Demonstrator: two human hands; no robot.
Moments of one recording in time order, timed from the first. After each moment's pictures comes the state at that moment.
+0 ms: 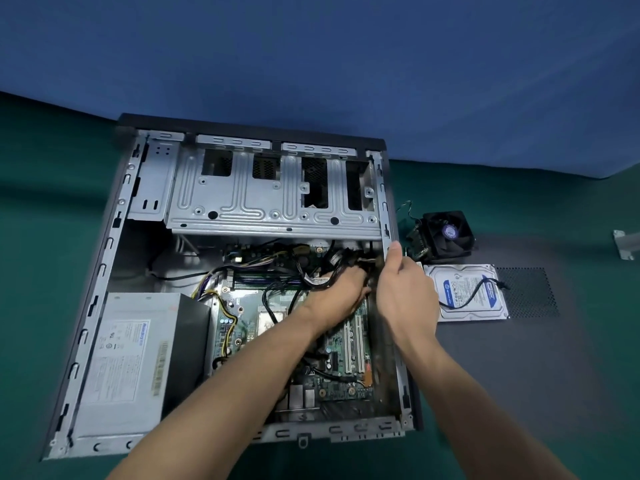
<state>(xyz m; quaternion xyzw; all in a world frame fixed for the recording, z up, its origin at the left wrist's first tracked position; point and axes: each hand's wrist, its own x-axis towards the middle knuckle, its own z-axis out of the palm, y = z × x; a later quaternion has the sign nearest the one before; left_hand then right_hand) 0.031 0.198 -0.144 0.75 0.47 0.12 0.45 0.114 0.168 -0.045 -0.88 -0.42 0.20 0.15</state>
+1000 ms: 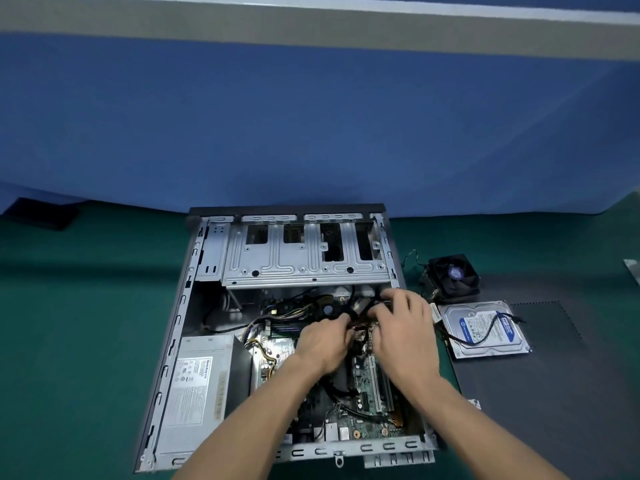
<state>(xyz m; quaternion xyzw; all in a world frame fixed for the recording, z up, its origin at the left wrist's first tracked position) -0.035 0.180 -0.074 0.79 0.55 -0.03 0.27 0.094 0.139 -0.016 -0.72 -0.69 -0.02 0.08</state>
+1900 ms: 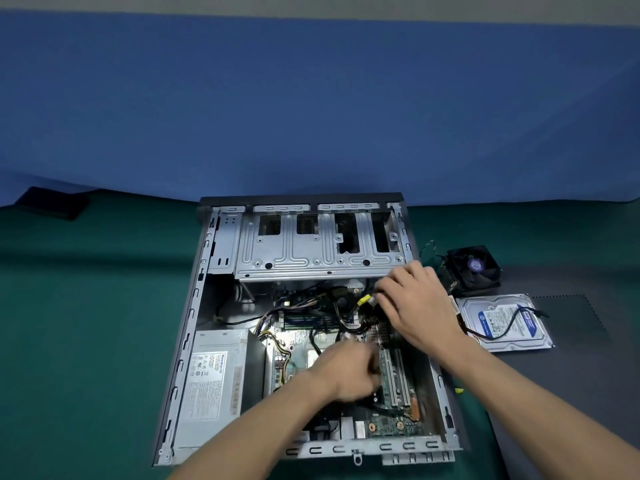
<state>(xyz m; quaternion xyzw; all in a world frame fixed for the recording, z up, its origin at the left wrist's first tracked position) -0.042 0.151 -0.062 0.80 0.44 -0.08 0.41 0.109 0.177 -0.014 -0.59 -0.80 -0.02 0.09</state>
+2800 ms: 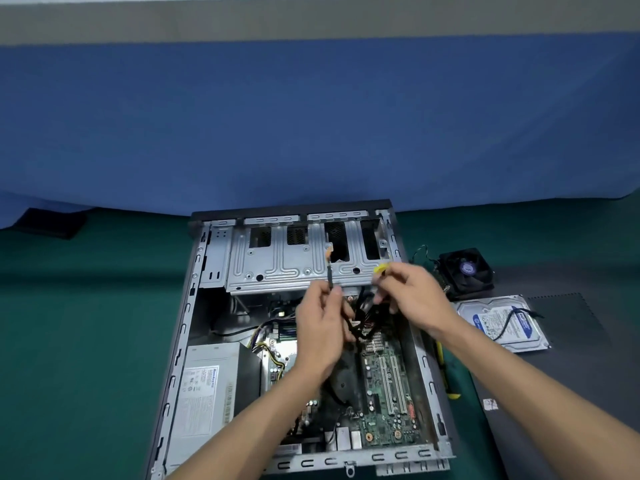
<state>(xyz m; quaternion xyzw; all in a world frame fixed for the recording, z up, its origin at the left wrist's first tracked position) -0.037 0.174 -0.020 0.47 0.55 0.44 0.52 0.116 0.197 0.002 -0.66 -0.52 0.45 0.30</state>
